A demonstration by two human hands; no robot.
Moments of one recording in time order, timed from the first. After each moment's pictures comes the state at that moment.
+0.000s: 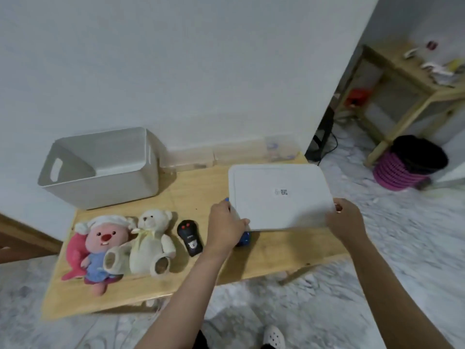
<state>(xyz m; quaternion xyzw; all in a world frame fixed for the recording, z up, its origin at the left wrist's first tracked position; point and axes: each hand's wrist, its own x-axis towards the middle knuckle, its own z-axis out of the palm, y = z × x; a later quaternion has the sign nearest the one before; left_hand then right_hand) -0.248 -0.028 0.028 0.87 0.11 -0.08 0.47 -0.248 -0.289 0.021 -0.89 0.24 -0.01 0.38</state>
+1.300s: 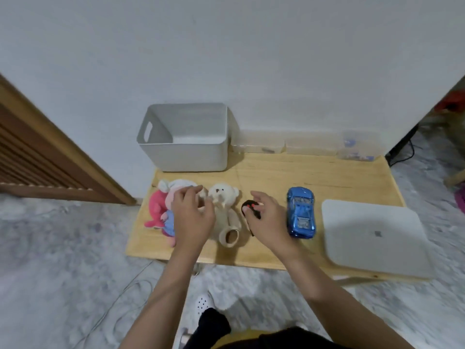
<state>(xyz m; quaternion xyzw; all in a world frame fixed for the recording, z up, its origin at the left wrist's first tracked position) -0.312 0.152 0.024 0.88 0.22 0.22 0.37 -0.272 -0.009 0.003 -0.86 -0.04 0.08 0.50</state>
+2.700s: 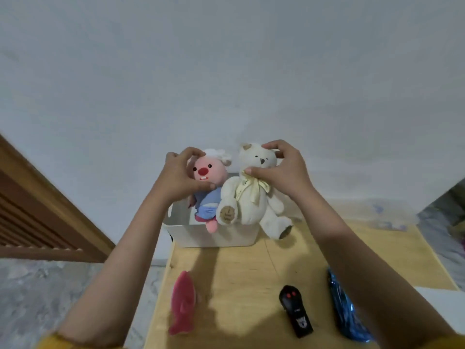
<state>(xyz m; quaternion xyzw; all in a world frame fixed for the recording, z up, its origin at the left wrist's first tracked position) -0.112 0.351 0.154 0.92 0.07 0.06 0.39 -0.069 0.115 0.167 -0.85 -0.08 -0.03 0.53</state>
